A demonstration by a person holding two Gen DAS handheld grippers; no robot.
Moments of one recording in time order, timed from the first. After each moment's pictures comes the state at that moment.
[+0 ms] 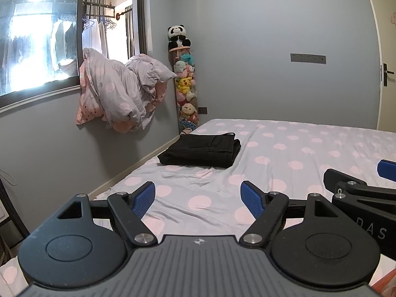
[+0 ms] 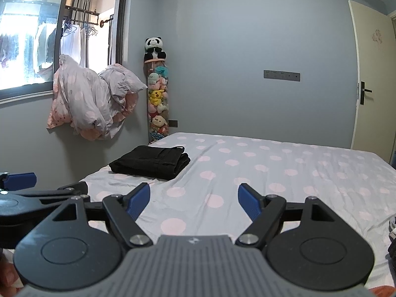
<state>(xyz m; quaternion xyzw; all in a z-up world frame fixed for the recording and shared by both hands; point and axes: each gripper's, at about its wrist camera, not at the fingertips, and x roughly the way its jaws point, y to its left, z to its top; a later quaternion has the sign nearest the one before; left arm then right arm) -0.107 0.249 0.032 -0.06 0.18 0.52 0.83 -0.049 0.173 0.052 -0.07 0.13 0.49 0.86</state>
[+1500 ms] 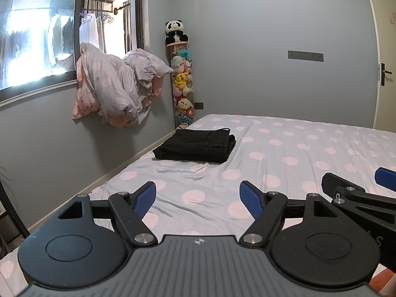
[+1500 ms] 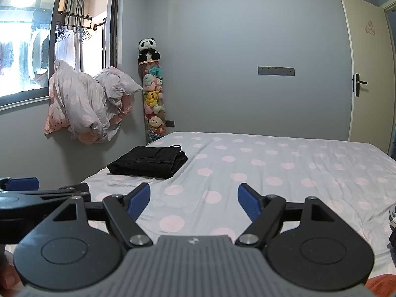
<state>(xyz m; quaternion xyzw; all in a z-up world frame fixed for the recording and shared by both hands) -0.104 0.244 0.031 -0.07 0.19 0.51 0.83 -0.046 0.161 0.047 -0.05 0.14 0.48 0.86</state>
